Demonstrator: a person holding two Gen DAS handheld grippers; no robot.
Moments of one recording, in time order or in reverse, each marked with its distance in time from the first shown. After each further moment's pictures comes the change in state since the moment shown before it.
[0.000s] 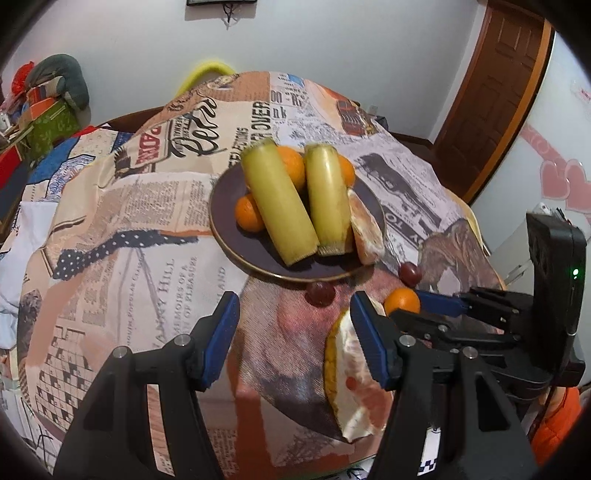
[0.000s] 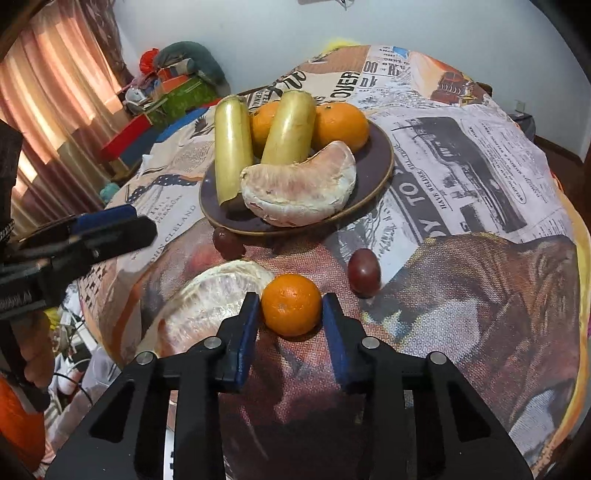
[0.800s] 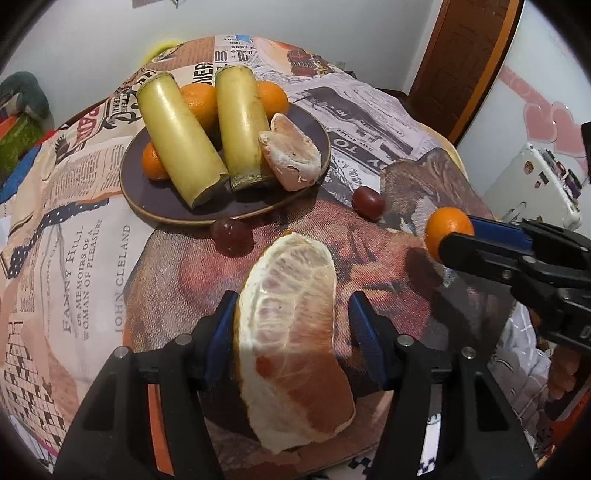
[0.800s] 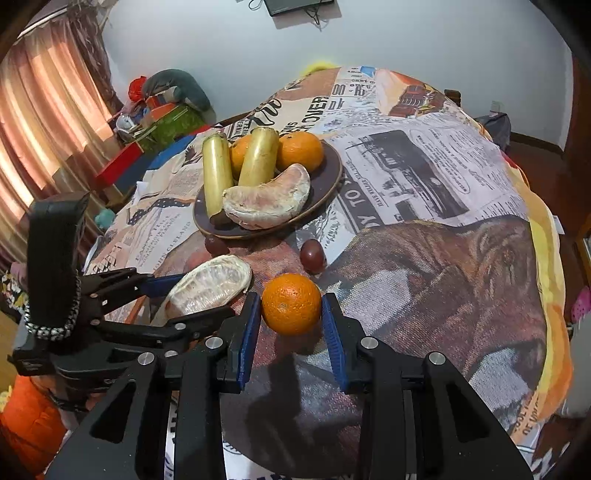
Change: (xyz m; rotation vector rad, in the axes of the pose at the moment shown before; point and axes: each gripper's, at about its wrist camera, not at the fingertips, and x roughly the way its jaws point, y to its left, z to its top) left arm 0.049 -0.056 -0.032 0.136 0.128 -0.037; right arm -0.051 -0.022 -0.018 0.075 -0.087 -0.027
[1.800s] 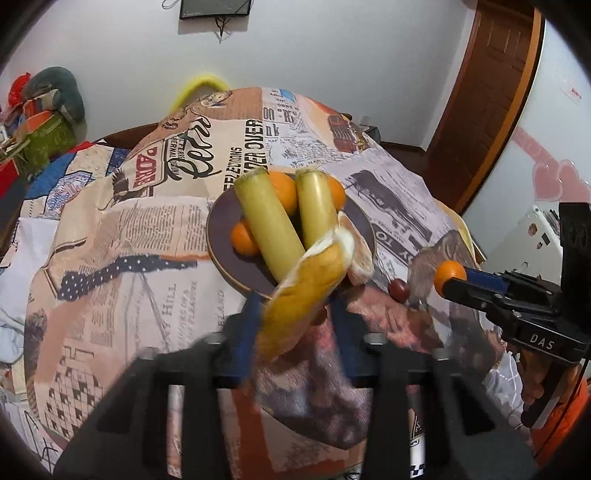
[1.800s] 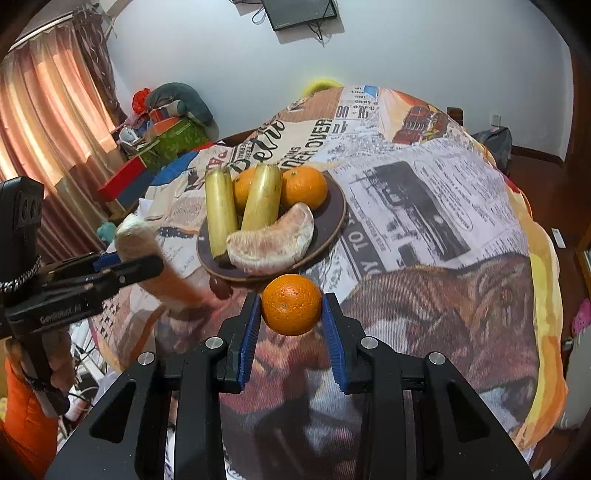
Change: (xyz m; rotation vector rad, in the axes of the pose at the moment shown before) left arm -0.071 0.059 0.030 -0.114 -0.181 0.023; right arm -0.002 0.004 0.030 -0.015 -0.060 0.004
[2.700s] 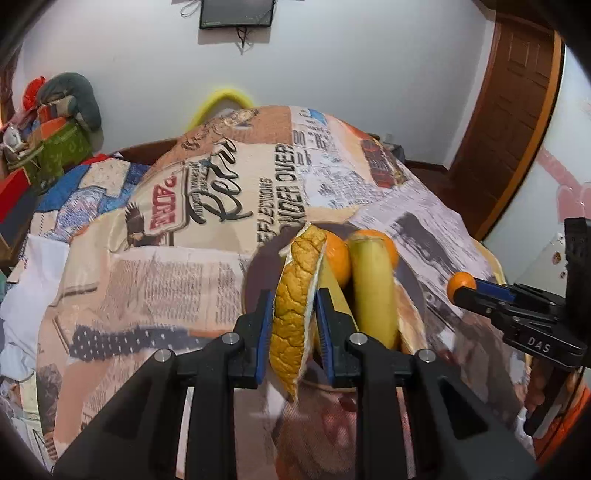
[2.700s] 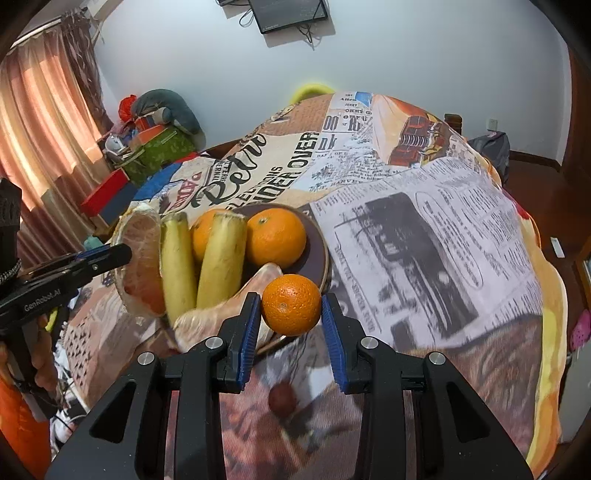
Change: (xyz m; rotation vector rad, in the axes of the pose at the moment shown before) left arm 0.035 0.032 0.056 -0.028 -0.079 0.085; right arm 0.045 -0.020 0.052 0.008 -0.010 -0.033
